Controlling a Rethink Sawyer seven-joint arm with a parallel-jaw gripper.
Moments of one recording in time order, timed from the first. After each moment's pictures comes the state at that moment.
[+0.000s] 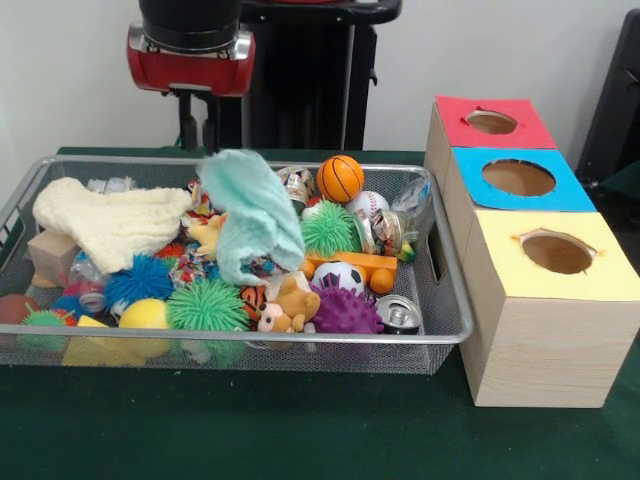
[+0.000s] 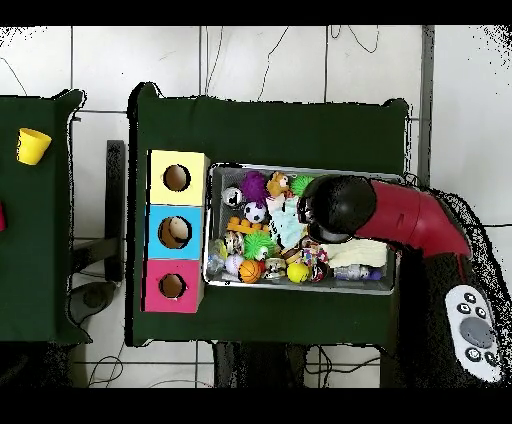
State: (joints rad) arm -0.48 -0.73 0.12 1.51 -0.25 0.89 1.52
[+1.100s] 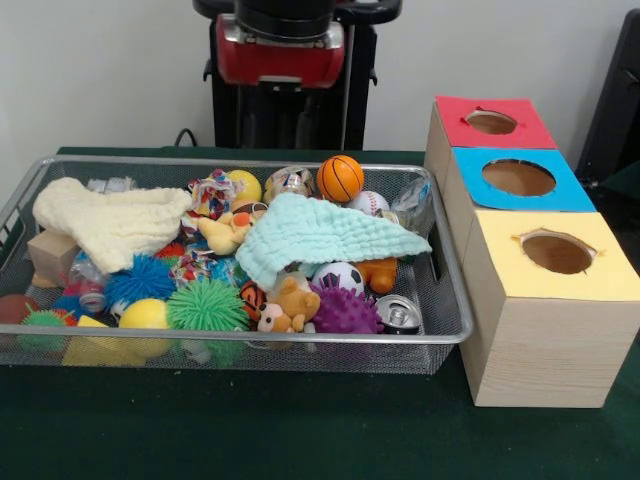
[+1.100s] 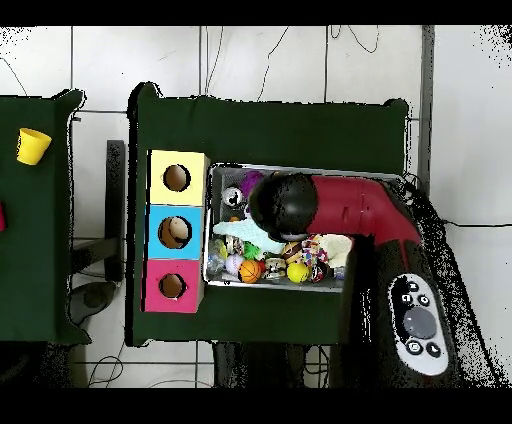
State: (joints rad) arm -0.37 -0.77 0.15 1.54 -0.30 0.87 1.52
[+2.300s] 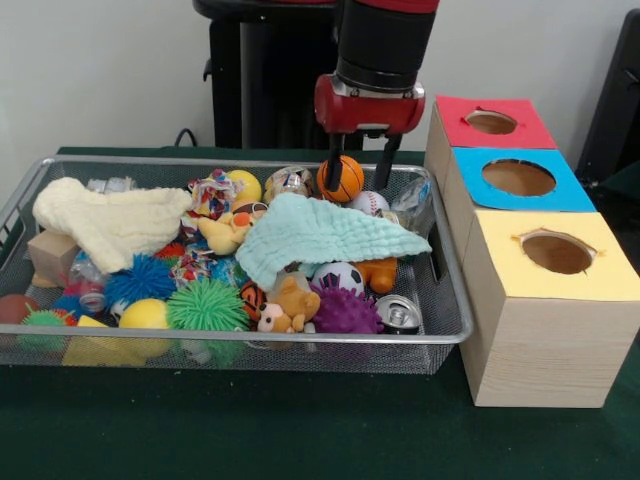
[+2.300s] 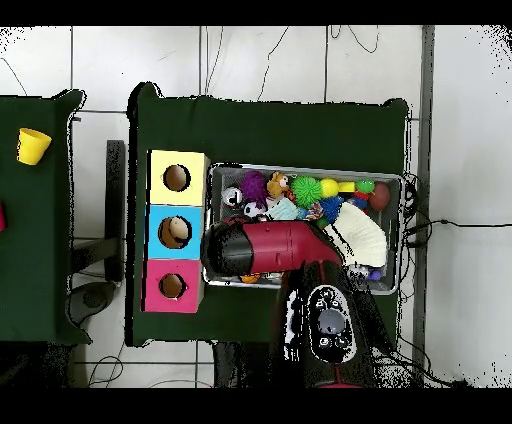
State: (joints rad) arm -0.19 -0.71 0.03 1.73 -0.29 0.47 1.54
